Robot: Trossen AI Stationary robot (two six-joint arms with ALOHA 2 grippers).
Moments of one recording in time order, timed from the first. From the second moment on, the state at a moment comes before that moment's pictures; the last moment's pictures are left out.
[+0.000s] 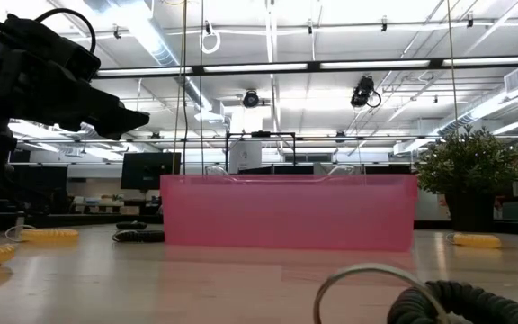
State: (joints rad) left arm -0.05 0.14 0.01 0.04 0.00 0.01; right arm 0.46 0.97 1.04 0.02 0.16 -0.22
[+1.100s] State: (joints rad) left arm -0.05 0.14 0.01 0.04 0.00 0.01; right arm 0.55 1.40 1.35 -1.05 0.16 0.94
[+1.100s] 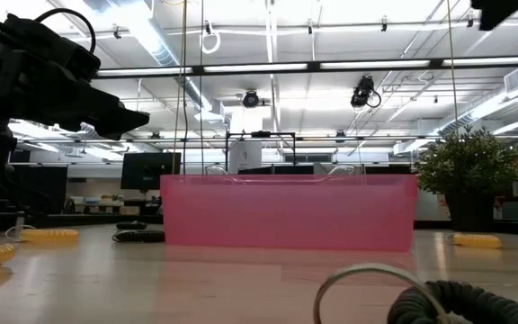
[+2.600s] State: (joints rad) left arm -0.05 0.14 0.01 0.04 0.00 0.01; right arm 0.76 1.58 1.35 -0.85 0.20 0.70
